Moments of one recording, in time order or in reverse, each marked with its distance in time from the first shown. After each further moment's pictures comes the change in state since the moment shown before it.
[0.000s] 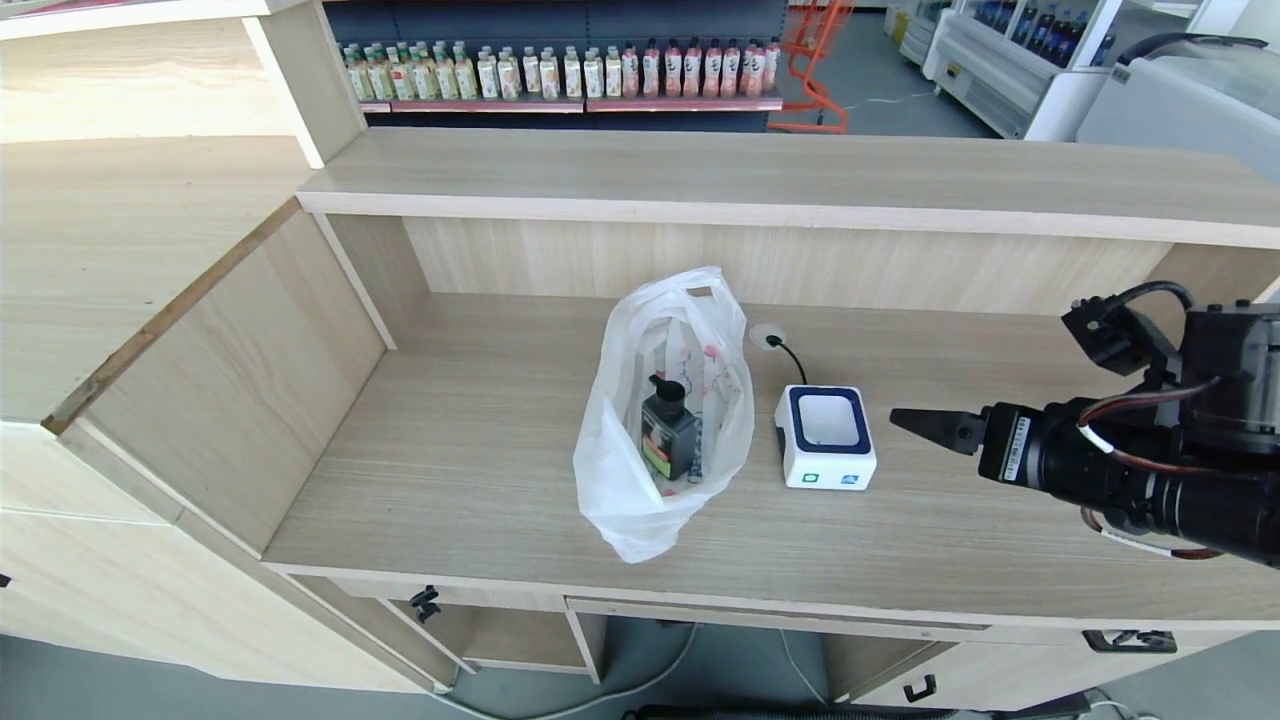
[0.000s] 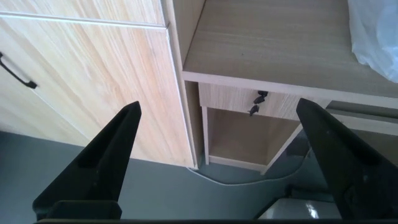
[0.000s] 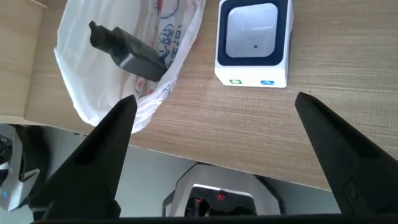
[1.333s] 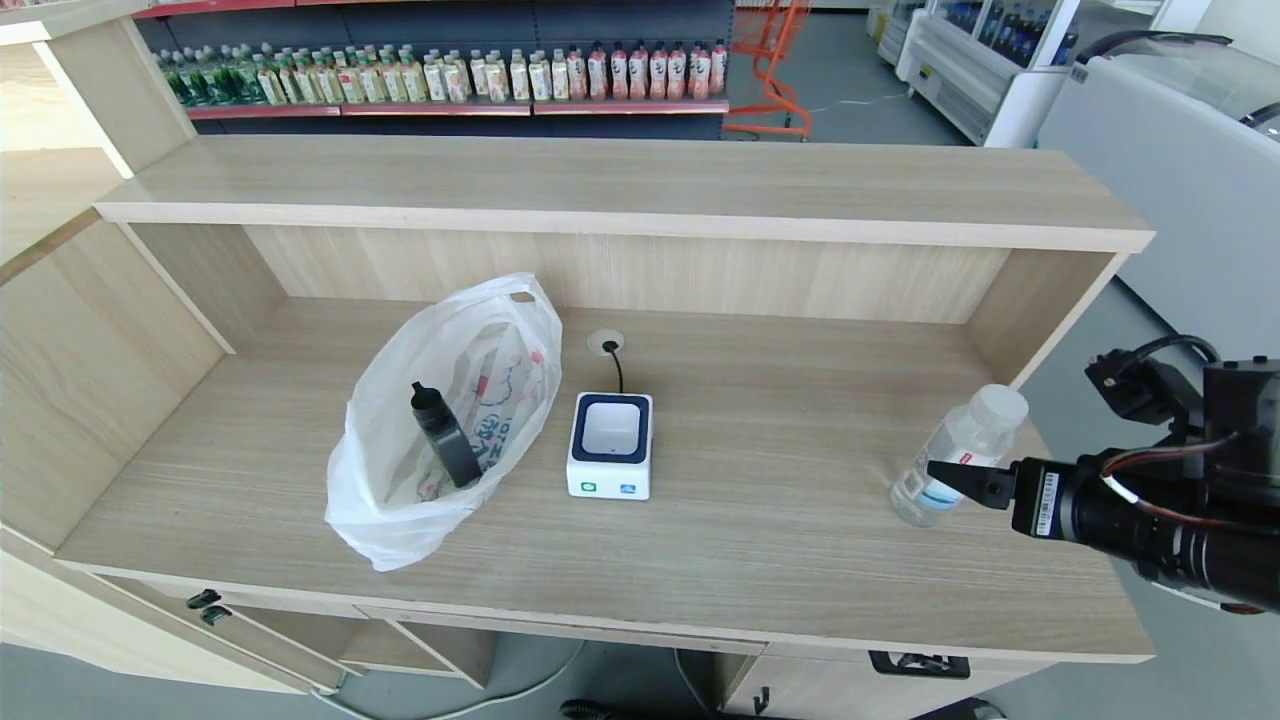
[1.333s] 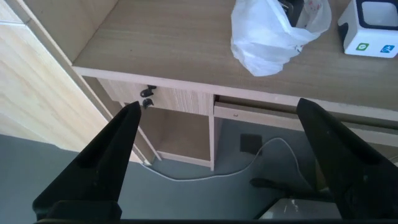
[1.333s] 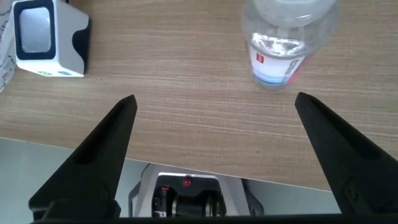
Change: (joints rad) left arm 0.000 0.000 0.000 0.000 0.000 0.001; right arm -0.039 -0.031 0.118 0.007 -0.075 -0.084
